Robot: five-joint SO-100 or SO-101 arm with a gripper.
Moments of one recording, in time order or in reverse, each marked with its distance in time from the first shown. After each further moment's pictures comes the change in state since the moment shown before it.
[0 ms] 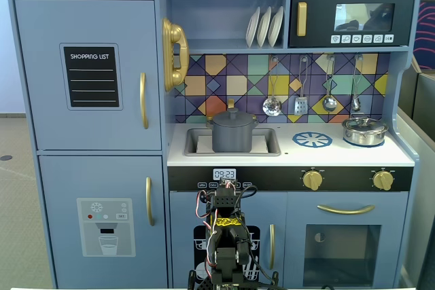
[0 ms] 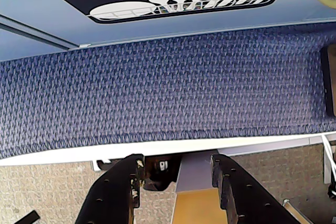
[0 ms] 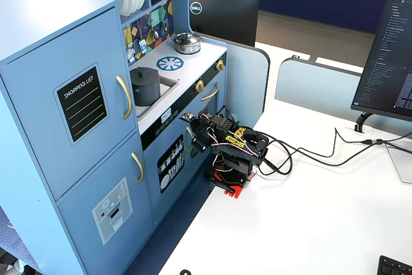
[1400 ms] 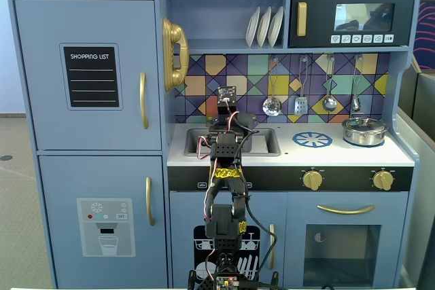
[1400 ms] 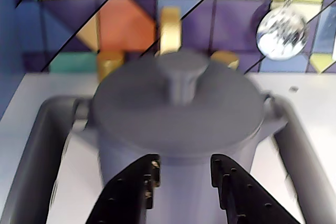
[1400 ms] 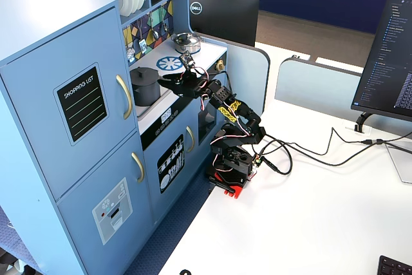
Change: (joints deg) arm 5.0 -33.4 -53.6 -46.5 -7.7
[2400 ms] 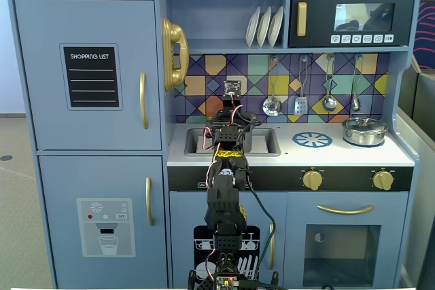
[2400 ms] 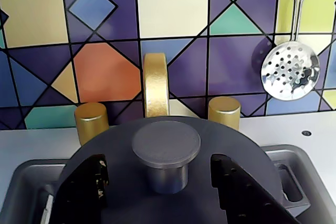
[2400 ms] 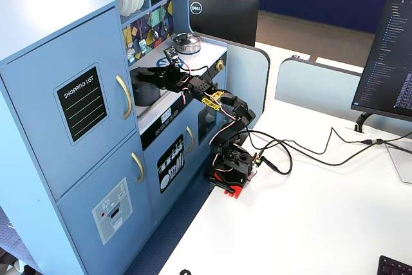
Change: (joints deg) arm 0.6 -23.3 -6.2 -20.2 2.2
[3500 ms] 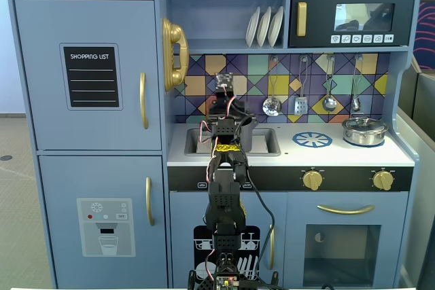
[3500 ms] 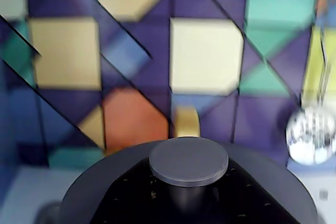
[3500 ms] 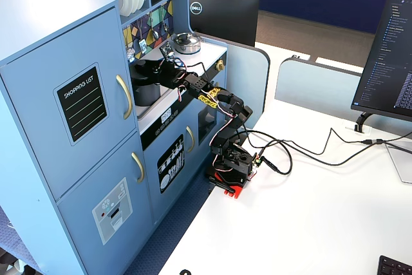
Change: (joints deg) arm -3.3 -3.6 -9.2 -1.8 -3.5
